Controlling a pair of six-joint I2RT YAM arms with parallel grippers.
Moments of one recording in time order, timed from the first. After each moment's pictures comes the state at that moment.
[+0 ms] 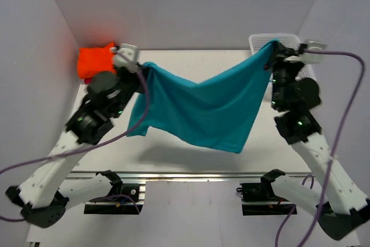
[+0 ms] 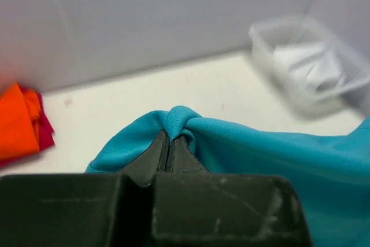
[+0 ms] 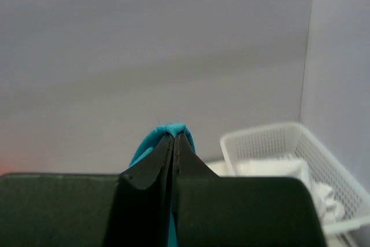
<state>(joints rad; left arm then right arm) -0.70 0.97 1.36 -0.38 -0.33 -0.05 0.52 0.90 1.15 0.20 0.55 -0.04</state>
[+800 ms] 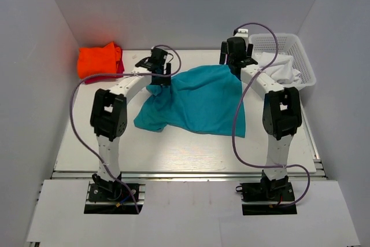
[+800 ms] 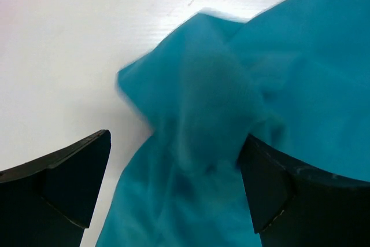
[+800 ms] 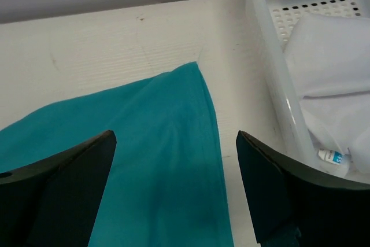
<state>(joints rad) -0.41 2.13 1.78 -0.58 -0.33 -0.23 0.32 2.04 1.66 -0.14 0.46 0.17</state>
